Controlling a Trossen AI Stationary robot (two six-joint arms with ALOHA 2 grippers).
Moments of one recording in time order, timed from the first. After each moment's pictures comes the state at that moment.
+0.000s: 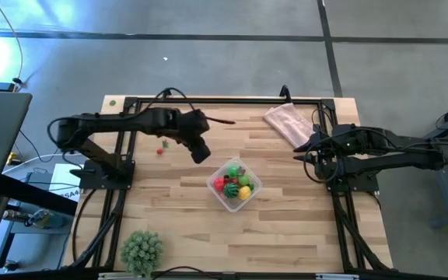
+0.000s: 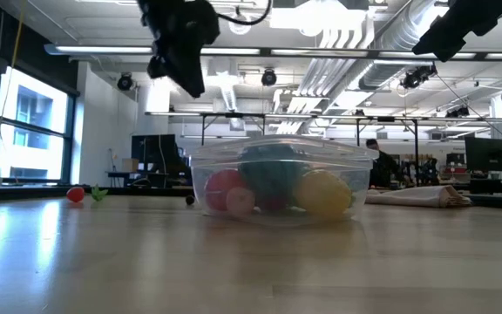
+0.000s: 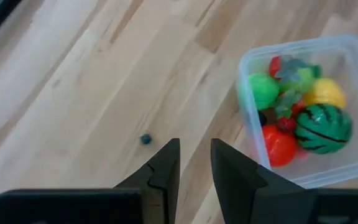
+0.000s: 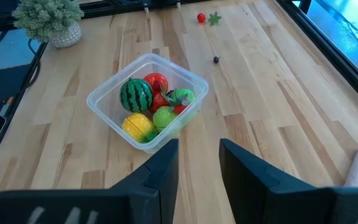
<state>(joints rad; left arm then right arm) 0.29 1.49 1.30 -0.89 -0.08 -0.35 -0.03 0.56 0.73 -0.72 0.01 0.11</state>
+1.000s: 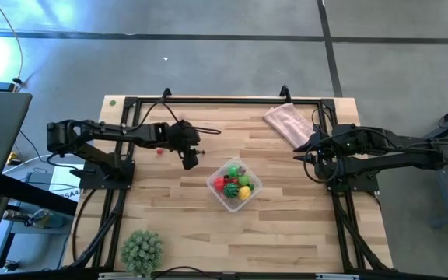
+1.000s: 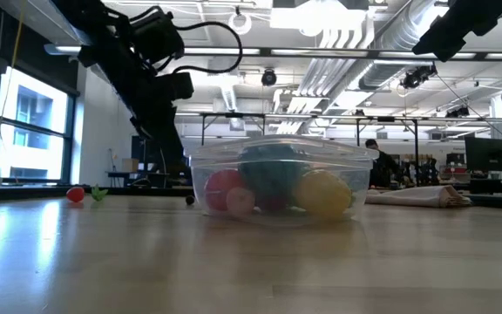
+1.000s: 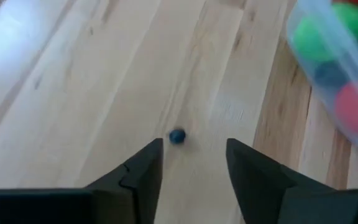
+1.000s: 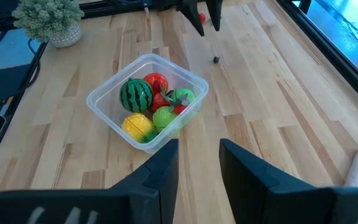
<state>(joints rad) 0.39 1.38 0.71 -0.25 -0.02 -0.06 -0.03 0.56 0.73 -0.72 0.01 0.11</state>
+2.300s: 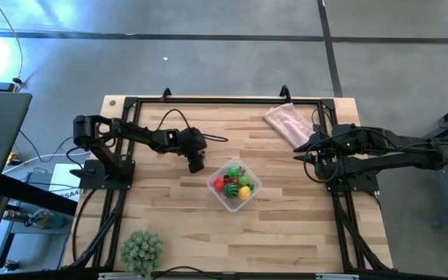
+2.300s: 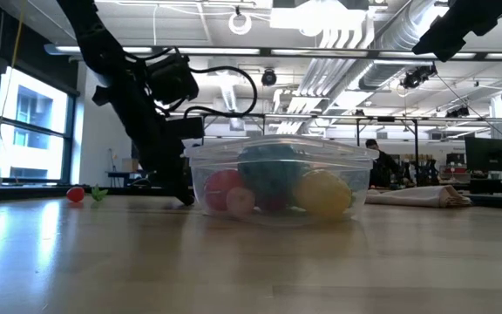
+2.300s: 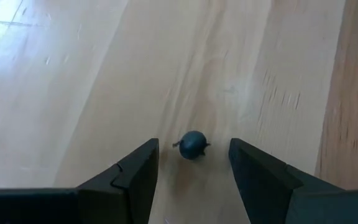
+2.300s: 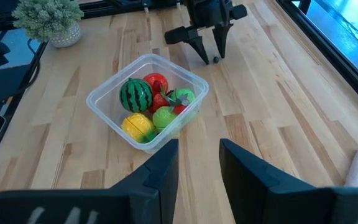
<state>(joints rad) 0.39 1.66 0.67 -0.01 -0.06 0.02 -0.03 0.56 0.73 -0.72 0.01 0.11</state>
